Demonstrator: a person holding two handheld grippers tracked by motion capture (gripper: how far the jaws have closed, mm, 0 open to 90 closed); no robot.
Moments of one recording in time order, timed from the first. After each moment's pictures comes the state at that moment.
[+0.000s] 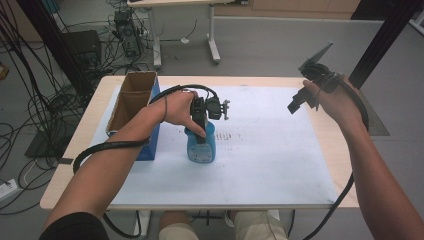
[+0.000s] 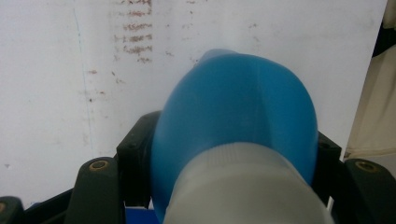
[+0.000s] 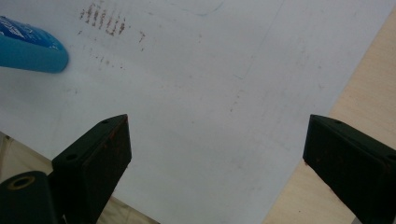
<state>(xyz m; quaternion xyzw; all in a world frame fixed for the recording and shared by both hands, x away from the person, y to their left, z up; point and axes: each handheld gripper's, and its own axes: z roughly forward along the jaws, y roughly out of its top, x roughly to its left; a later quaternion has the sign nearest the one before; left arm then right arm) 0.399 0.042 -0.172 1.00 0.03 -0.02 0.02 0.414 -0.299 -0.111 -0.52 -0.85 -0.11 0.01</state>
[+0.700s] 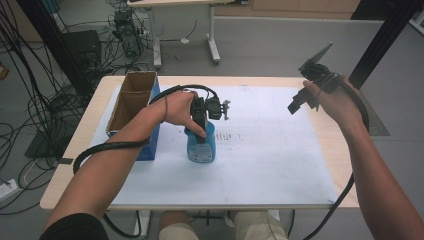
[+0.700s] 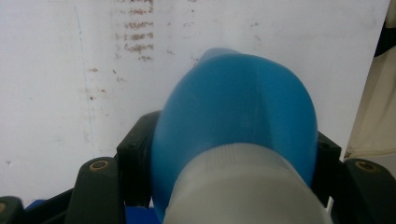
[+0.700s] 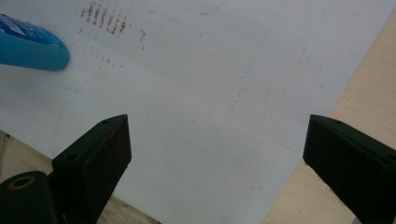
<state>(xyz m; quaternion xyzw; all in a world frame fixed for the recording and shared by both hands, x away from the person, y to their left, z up) 0.397 0.039 -0.172 1.00 0.03 -0.02 0.02 0.413 -0.299 -0.111 -0.52 -0.85 -0.11 0.01</state>
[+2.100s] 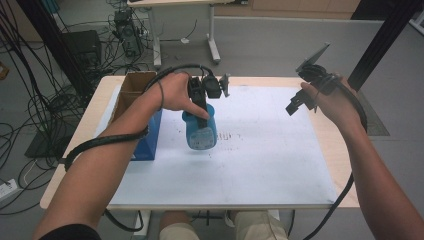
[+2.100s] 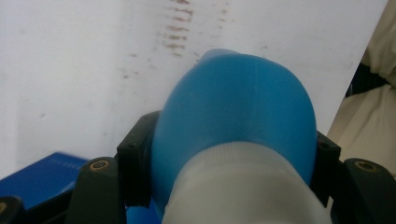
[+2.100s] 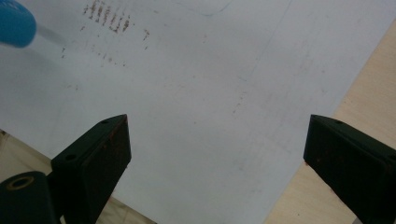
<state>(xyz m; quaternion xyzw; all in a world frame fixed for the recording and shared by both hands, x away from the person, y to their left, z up) 0.398 0.051 -0.095 0.99 0.15 0.01 0.03 0.407 -0.290 -0.112 -0.51 -0.85 -0.11 0.00</state>
